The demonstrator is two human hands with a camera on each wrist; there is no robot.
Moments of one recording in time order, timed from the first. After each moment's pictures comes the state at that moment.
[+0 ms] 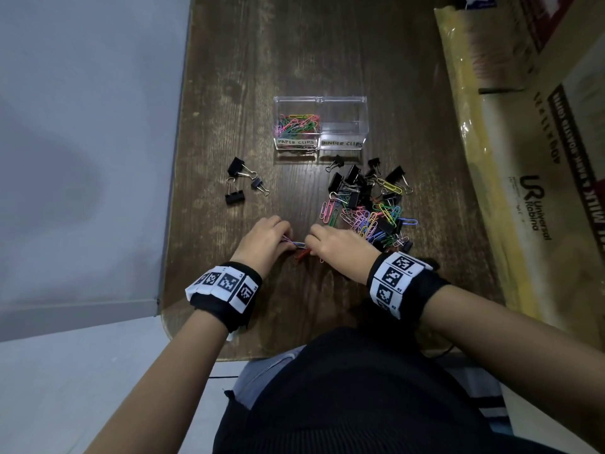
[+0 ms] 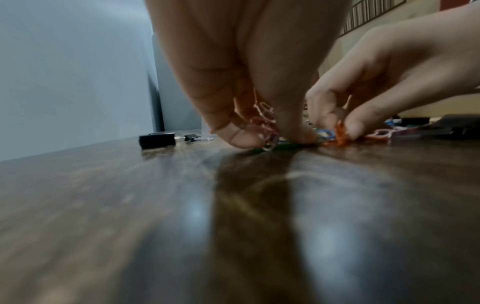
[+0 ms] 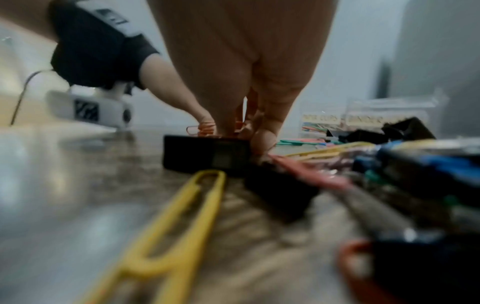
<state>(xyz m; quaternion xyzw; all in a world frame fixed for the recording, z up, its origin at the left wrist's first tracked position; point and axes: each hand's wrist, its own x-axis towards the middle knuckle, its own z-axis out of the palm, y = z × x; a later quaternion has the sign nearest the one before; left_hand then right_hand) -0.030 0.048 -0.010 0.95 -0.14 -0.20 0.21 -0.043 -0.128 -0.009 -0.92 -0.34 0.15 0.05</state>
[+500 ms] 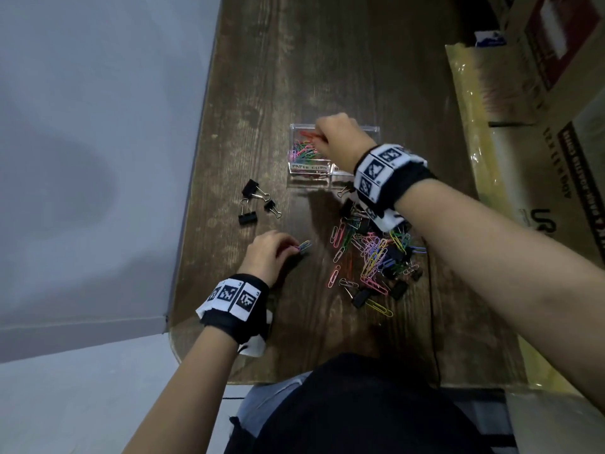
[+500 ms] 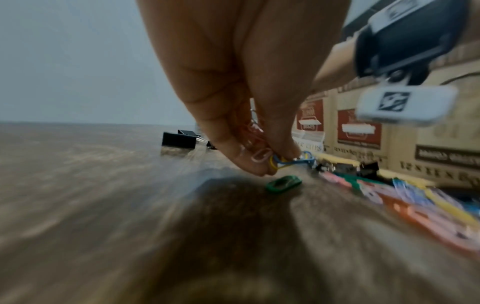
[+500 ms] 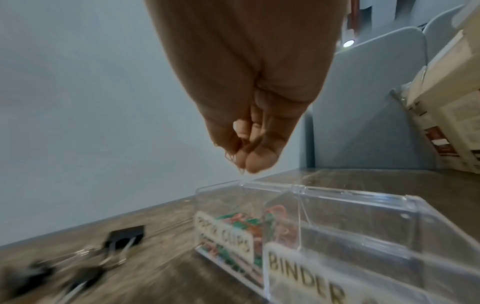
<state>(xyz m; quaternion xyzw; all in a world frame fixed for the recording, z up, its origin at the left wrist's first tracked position) -0.016 0.056 -0.007 0.94 -0.04 -0.14 0.32 0.130 -0.108 0.073 -0.97 -0.14 0.10 0.18</state>
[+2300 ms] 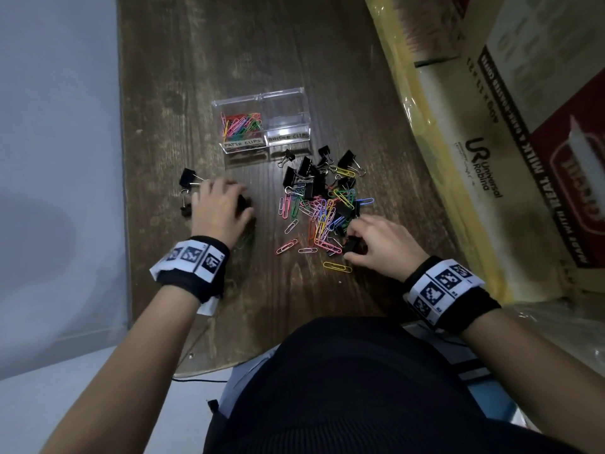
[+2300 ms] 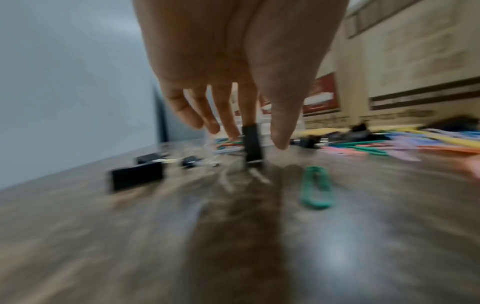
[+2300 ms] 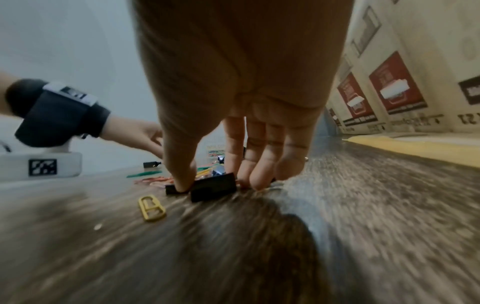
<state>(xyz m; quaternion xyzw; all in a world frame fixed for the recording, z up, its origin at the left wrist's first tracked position) 0.011 0.033 0.001 0.99 -0.13 -0.06 0.08 -0.089 -0.230 0.008 -0.96 -0.06 0.20 0.16</state>
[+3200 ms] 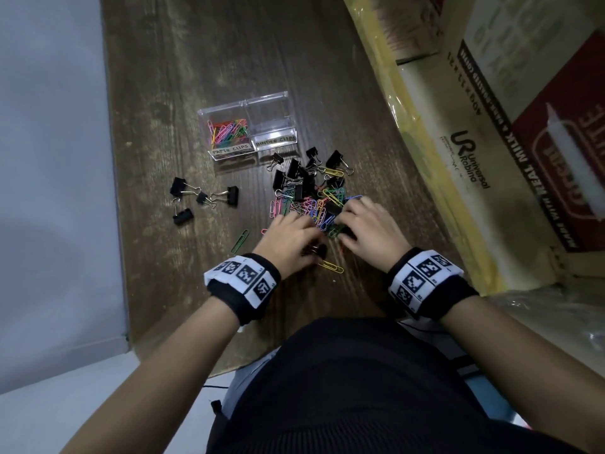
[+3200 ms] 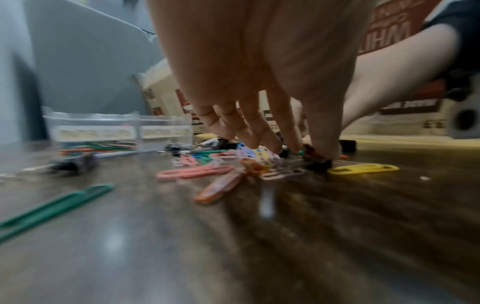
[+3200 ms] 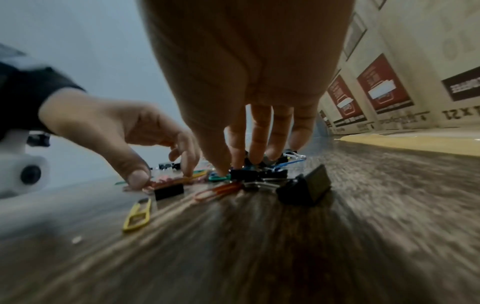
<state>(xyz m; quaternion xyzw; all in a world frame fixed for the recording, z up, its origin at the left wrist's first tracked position) -0.036 -0.051 0.002 0.89 -0.40 -0.20 0.06 -0.081 -0.227 0.001 -0.98 -0.08 0.10 0.12</state>
